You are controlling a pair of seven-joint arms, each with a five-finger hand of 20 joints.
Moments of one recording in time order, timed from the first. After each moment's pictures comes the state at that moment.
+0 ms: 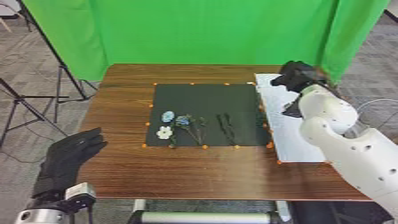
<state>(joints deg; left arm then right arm) 146.0 -53.2 -101.3 -132.1 45.1 22.1 18.1 -66.9 -44.8 57.8 -96.0 -119.3 -2.0 33.7</state>
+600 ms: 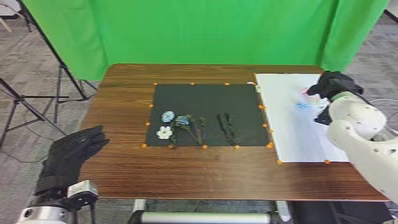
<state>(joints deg) 144.5 -53.1 -100.5 -131.8 45.2 22.0 18.1 -71.0 -40.7 62.8 -90.8 -121.3 -3.6 36.4</state>
